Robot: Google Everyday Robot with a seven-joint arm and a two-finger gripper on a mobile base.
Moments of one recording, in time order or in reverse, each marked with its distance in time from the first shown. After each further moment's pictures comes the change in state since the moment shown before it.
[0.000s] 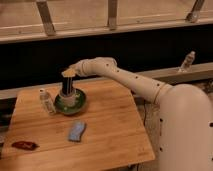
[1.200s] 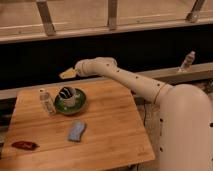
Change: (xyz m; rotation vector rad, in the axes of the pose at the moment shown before) arm 0.000 -0.001 -0.001 0.001 0.000 0.001
